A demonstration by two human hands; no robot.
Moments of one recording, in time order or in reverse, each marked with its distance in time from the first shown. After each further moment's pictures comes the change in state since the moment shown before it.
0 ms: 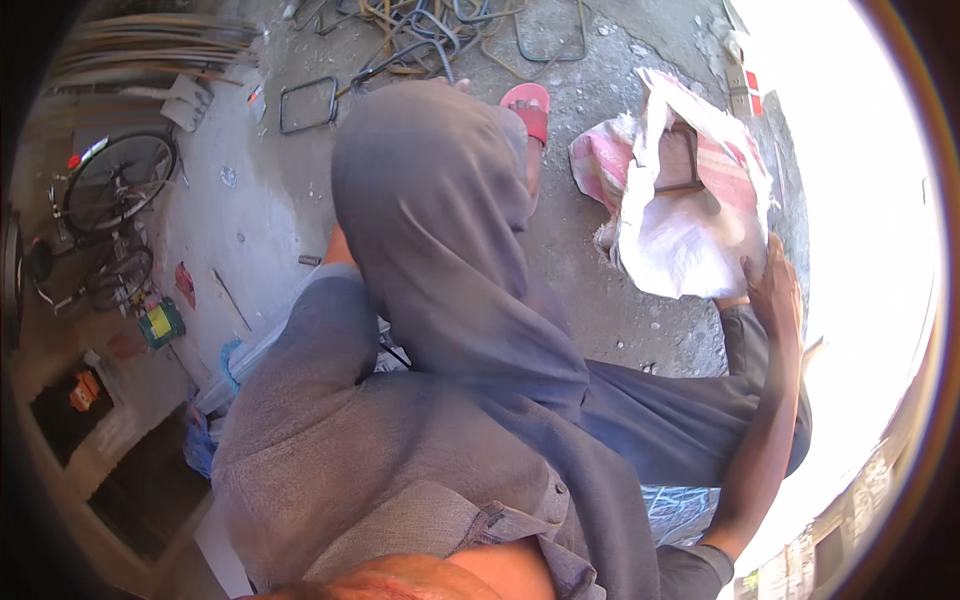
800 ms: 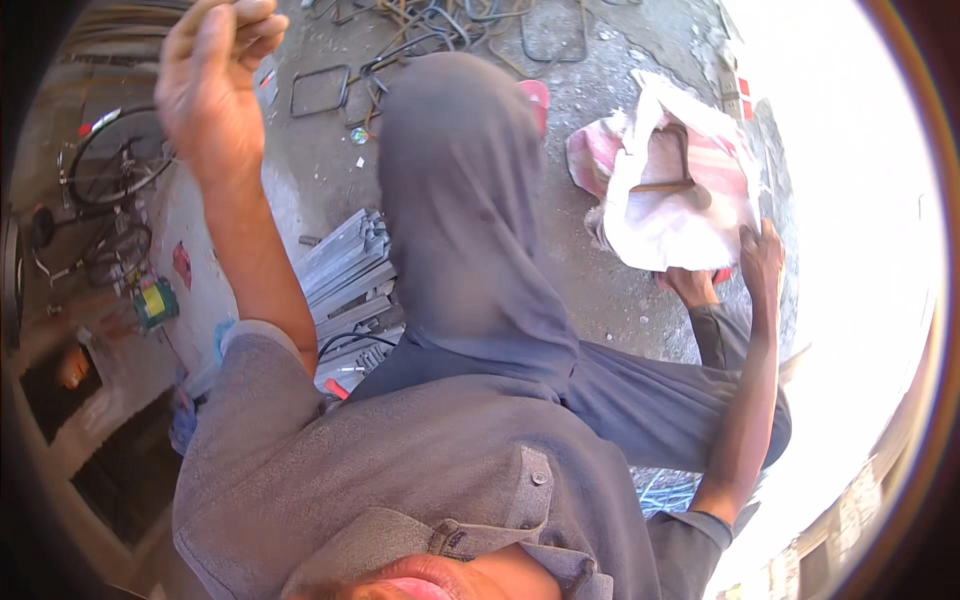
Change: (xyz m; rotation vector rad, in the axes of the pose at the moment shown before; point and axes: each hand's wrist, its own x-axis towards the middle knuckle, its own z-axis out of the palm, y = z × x) left_hand 0.017 0.059 -0.377 -1.234 -0.035 0.391; right_hand 0.035 0.047 0.042 0.155 0.159 0.017
